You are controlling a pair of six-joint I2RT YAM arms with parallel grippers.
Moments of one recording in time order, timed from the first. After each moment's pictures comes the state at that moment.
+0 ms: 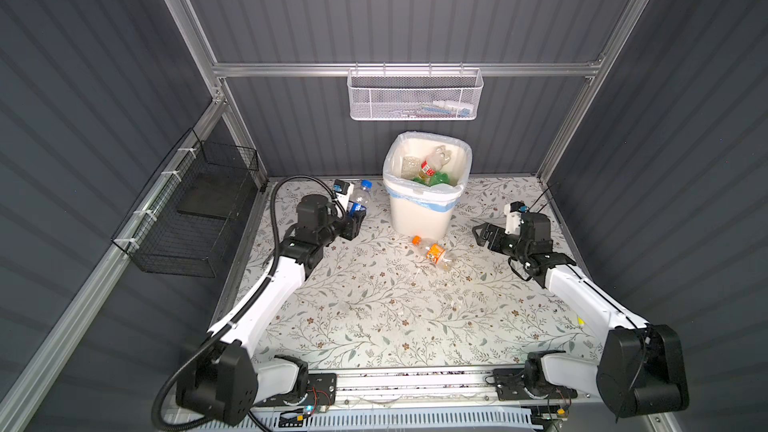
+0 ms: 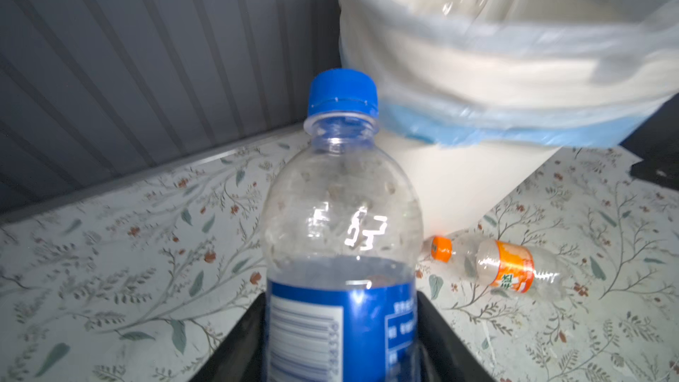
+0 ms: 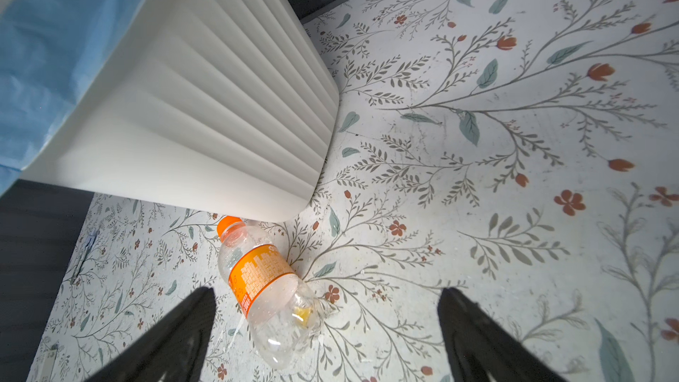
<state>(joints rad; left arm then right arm) -0.33 1.20 0.98 -0.09 0.20 0.04 0.09 1.24 0.74 -0.11 -0.26 0.41</state>
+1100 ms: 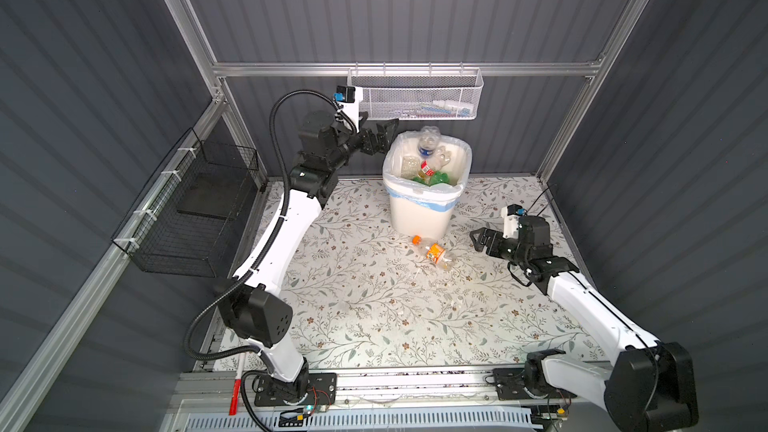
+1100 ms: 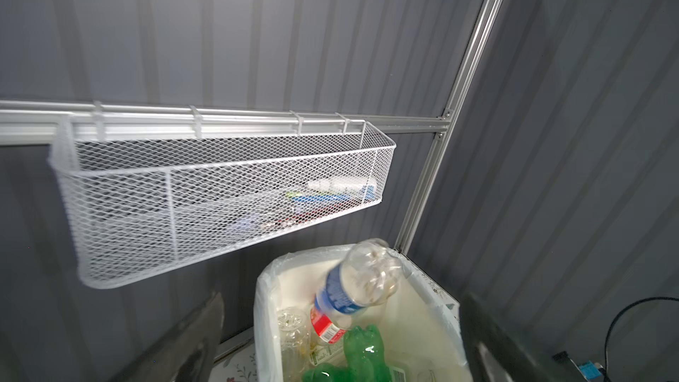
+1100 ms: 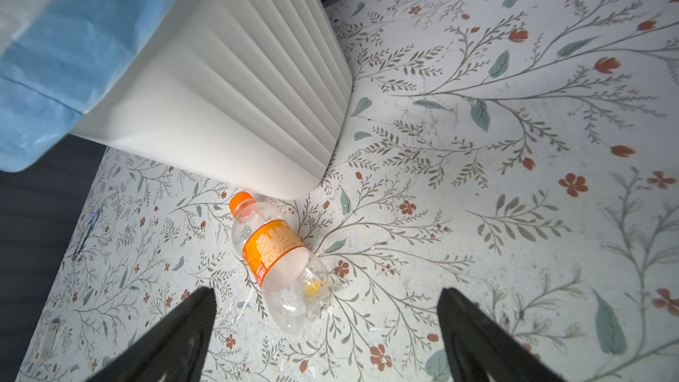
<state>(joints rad) -0.36 1.65 1.85 -0.10 0.33 -0.20 0.15 1.19 0.74 -0.19 -0.24 0.39</state>
